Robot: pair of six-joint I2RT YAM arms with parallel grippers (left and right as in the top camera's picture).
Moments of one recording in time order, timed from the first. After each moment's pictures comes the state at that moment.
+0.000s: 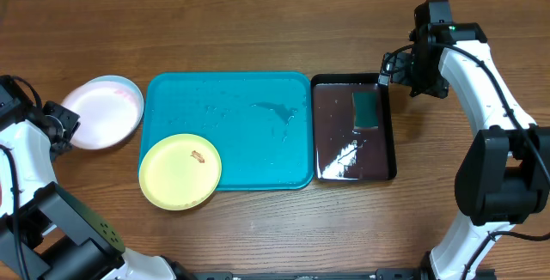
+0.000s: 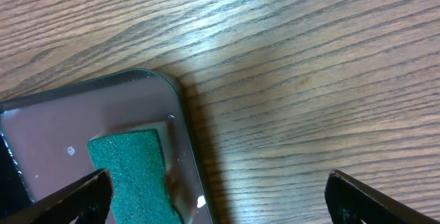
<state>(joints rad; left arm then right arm) 0.68 1.74 1.30 -0.68 0.03 -0.45 0.03 1.98 1.63 -1.02 -0.01 0.28</state>
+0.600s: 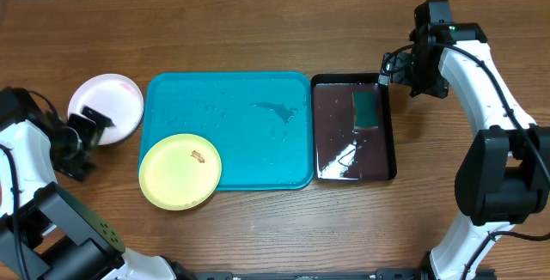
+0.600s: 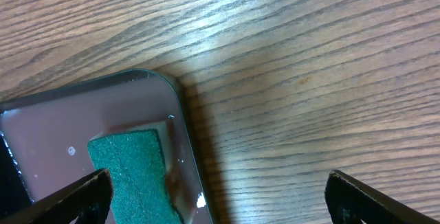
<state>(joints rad) 0.68 1.74 1.30 -1.02 0.29 -0.44 0.03 1.98 1.63 -1.02 -0.01 0.28</state>
